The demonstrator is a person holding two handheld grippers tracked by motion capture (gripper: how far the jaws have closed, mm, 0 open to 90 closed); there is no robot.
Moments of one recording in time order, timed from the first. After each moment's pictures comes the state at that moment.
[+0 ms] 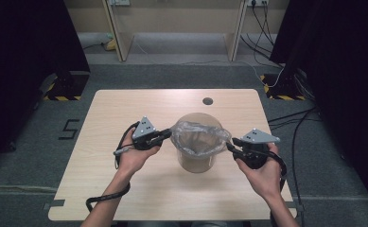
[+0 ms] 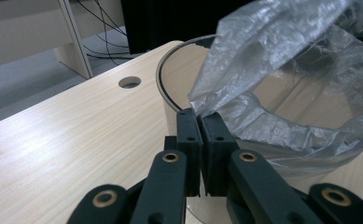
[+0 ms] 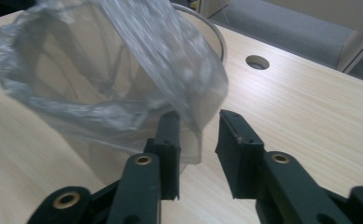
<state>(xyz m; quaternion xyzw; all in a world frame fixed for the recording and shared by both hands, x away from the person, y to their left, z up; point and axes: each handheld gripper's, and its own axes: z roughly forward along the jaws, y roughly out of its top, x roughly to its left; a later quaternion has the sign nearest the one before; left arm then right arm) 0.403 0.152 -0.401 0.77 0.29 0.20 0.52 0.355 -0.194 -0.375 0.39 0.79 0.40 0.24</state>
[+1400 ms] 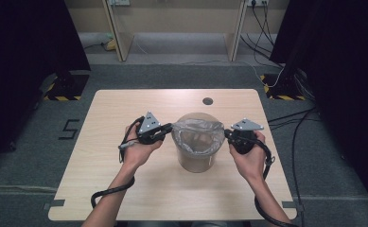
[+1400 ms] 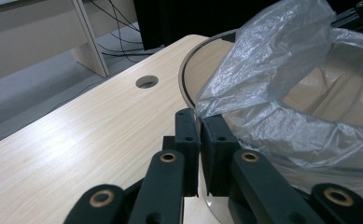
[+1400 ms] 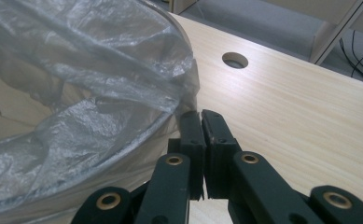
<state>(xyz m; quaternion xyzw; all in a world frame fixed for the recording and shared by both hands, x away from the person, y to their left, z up) 0.423 0.145 -0.402 0.79 0.29 0.24 0.49 0.407 -0.177 -0.400 0.43 0.78 0.38 0.27</state>
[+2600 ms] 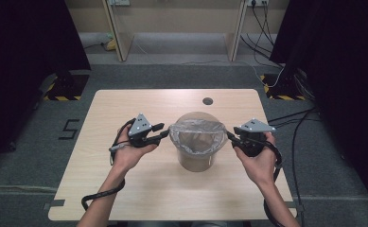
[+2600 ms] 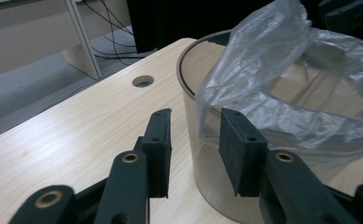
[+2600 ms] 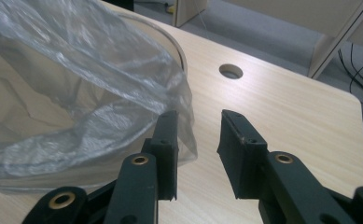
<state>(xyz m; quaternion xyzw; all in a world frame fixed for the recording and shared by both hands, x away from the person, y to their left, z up) 0.410 0.166 -0.397 0.78 0.28 0.22 0.51 0.388 -0.191 -0.376 0.41 0.77 0.40 0.28</state>
